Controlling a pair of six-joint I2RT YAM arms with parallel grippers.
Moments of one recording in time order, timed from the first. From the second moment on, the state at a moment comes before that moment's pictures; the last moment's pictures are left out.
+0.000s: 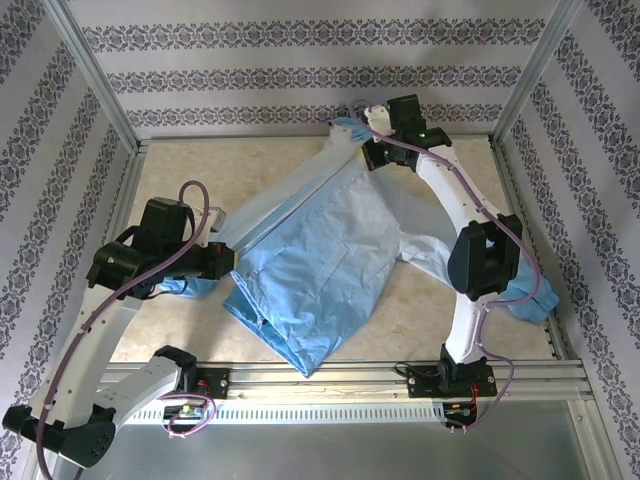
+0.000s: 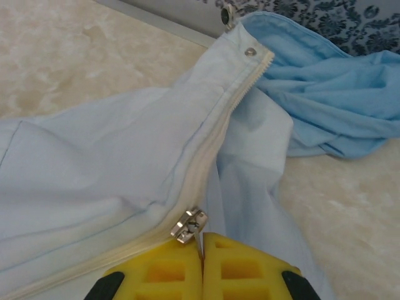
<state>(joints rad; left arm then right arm) -0.29 0.94 1.21 -1.20 0.33 -0.26 0.23 1.96 1.88 -0.71 -0.21 -0.14</state>
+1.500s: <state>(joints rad) 0.29 0.98 1.26 -1.21 0.66 0.06 0.17 2.44 2.38 -0.72 -0.27 -0.09</state>
